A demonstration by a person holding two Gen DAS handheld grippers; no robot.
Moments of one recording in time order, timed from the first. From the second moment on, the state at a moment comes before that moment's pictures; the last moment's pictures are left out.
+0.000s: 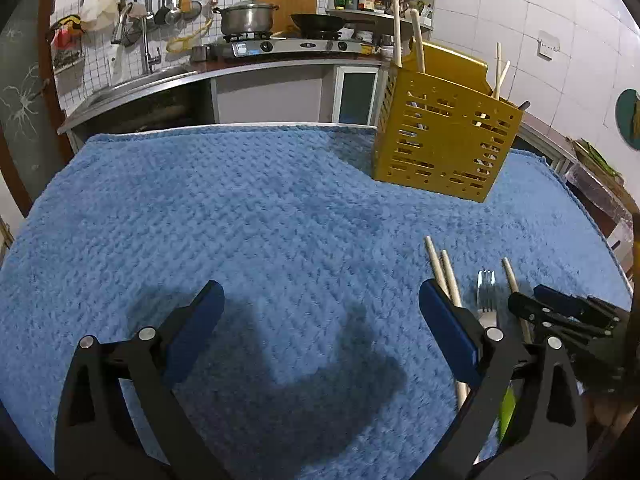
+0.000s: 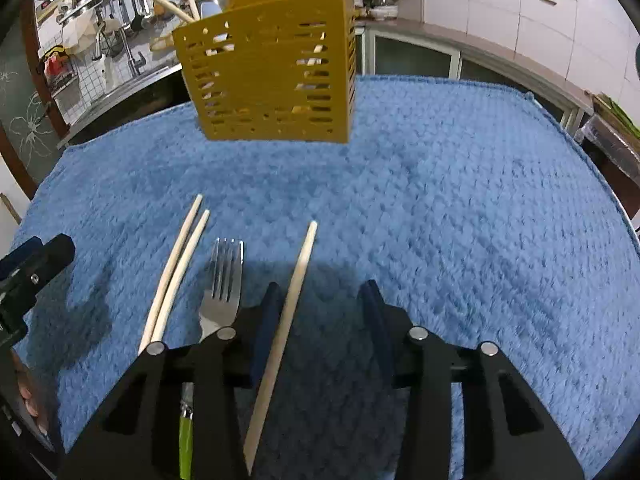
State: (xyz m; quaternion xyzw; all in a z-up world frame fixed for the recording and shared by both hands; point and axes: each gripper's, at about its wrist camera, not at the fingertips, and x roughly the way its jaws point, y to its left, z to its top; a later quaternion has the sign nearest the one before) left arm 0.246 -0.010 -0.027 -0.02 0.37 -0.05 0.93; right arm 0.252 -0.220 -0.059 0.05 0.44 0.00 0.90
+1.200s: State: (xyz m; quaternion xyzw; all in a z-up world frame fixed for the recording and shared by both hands) left arm 0.295 -0.089 -0.055 0.01 0.45 -0.14 0.88; right arm 0.263 -0.271 -0.056 0.13 0.44 0.03 0.89
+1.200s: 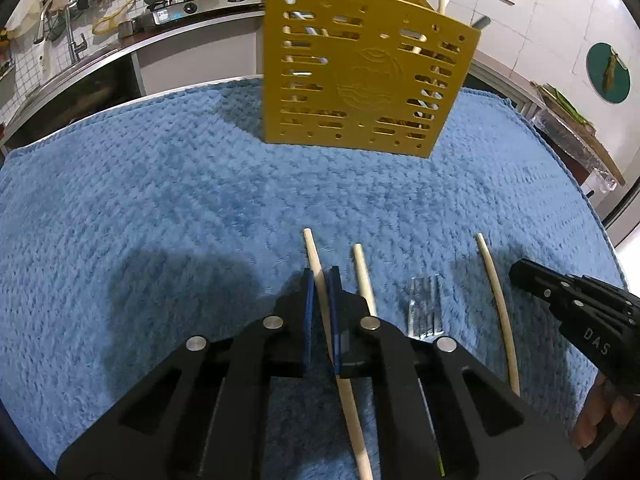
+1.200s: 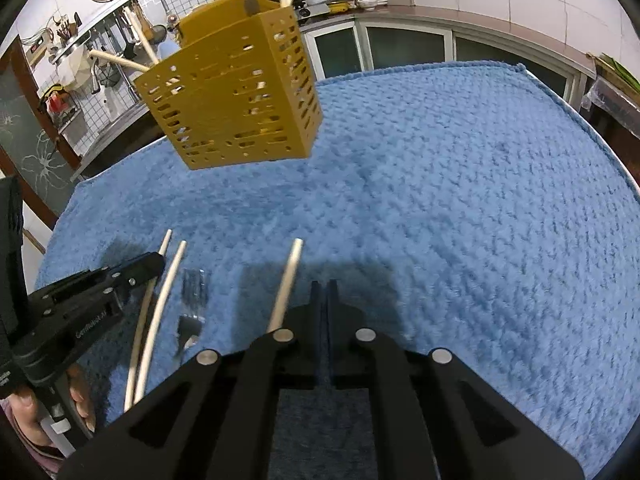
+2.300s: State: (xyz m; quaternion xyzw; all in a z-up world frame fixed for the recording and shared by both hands) left arm 0.301 -0.055 -0.059 0.01 0.46 -0.11 0.88; right arm 0.295 -0.226 -0.054 0.05 0.49 -0.02 0.87
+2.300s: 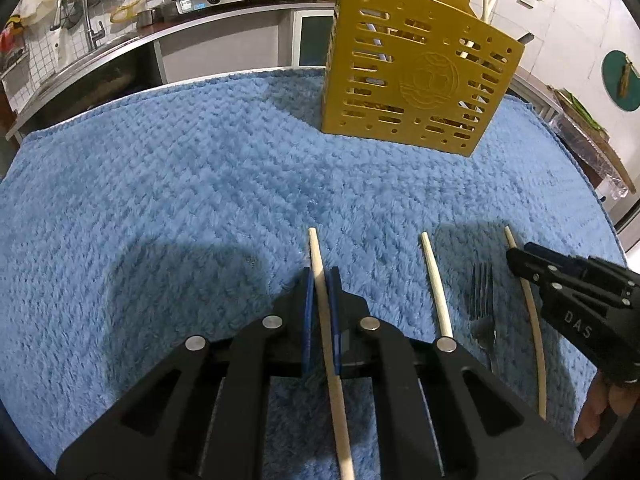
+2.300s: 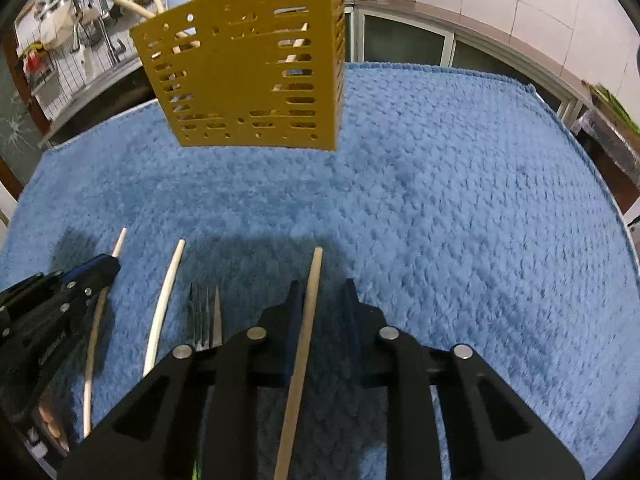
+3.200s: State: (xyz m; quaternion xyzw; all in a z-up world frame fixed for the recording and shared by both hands) left arm 0.262 -0.047 0.016 -0.06 0.36 -0.15 0.92; right arm 0.253 -0.278 0.010 0.14 0.37 0.03 0.92
